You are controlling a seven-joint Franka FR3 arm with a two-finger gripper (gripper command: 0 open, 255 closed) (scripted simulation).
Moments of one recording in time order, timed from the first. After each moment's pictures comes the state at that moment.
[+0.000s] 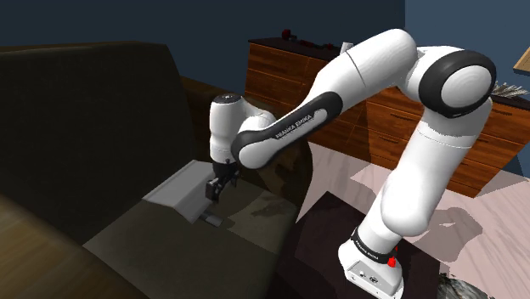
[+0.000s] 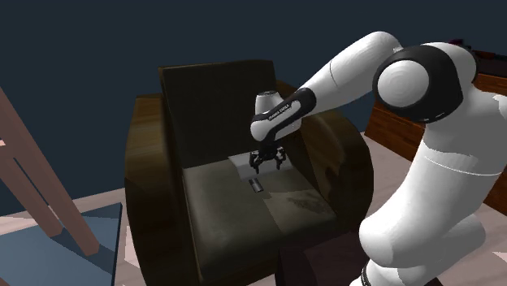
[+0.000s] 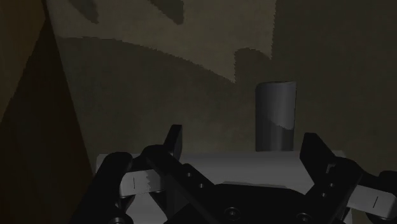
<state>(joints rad) 0.12 0.08 0.43 -2.27 -0.08 2.31 0.41</state>
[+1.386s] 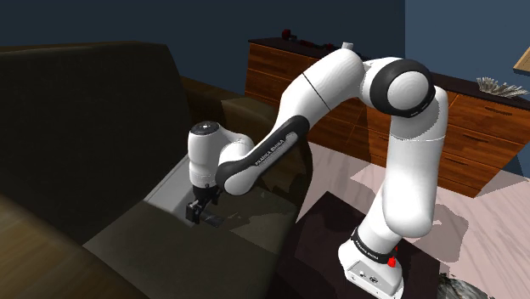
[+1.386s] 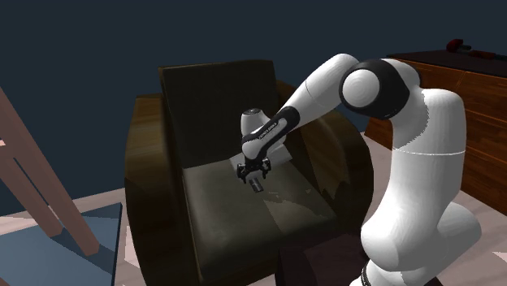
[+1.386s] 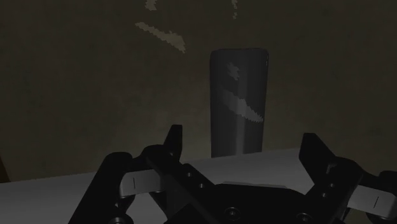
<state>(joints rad) 0.21 0.35 0.41 -2.14 -0.27 2.44 0.56</state>
